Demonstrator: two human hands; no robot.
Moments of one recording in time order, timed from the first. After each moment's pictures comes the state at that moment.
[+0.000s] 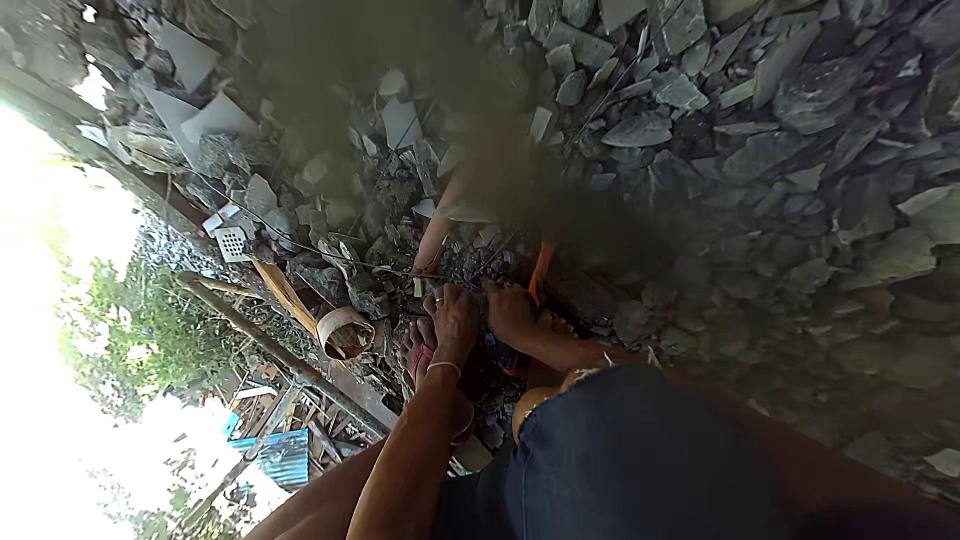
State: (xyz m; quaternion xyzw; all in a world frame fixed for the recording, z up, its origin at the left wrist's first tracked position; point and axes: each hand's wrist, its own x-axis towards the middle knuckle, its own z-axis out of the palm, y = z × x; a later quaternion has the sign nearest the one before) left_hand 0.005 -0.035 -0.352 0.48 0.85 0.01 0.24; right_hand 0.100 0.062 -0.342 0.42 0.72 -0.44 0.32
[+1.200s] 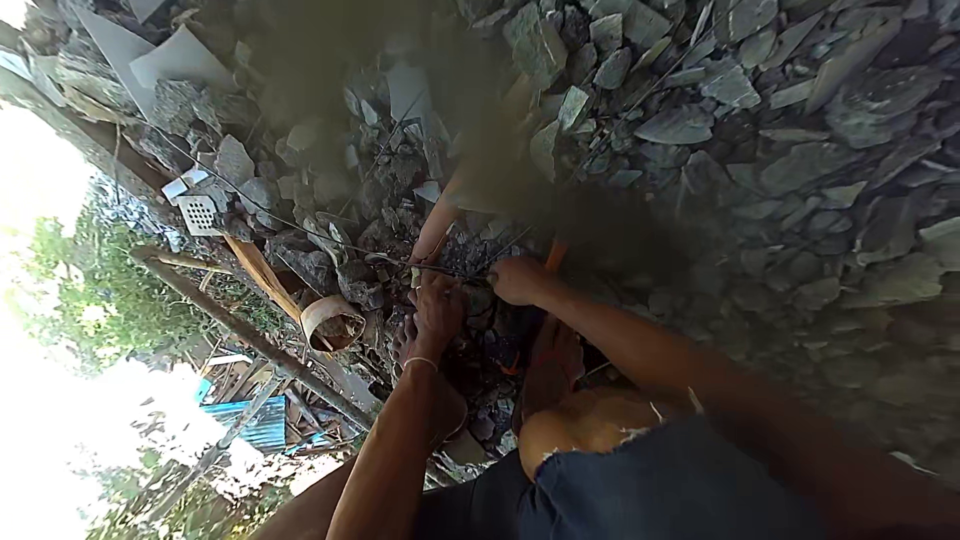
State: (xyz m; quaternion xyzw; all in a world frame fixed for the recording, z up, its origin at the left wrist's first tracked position) left_hand -0.040 -0.040 -0.359 0.33 0.85 0.15 0.37; right_hand 0.071 0.141 -0.350 0.30 0.70 -0.46 0.45
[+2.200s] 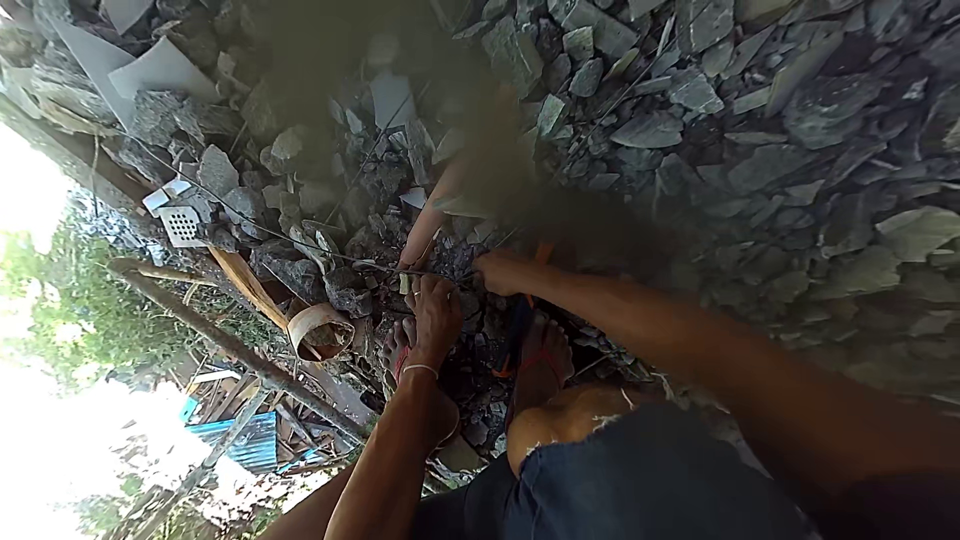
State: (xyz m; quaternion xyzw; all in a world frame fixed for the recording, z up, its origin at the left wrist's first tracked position) left_hand -0.021 -0.035 -0.357 0.40 0.85 0.14 0.31; right_hand 0.068 0.154 -0.370 0.18 0.79 -0.41 0.42
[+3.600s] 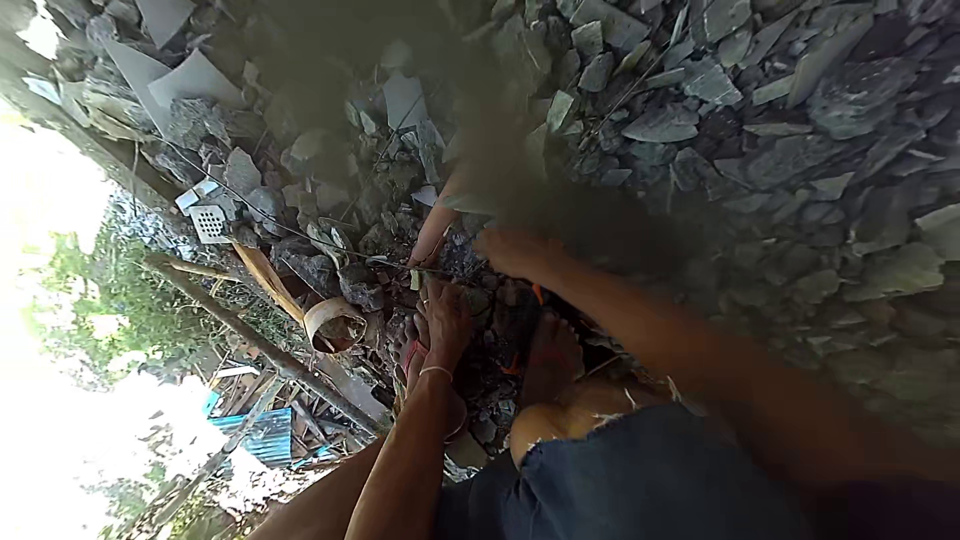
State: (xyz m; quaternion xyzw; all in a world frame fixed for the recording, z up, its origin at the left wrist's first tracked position) left_hand -0.003 -0.046 -0.357 0.37 0.88 0.15 0.27; right_hand 0.051 0.183 -0.344 0.15 0.85 -0.37 0.34
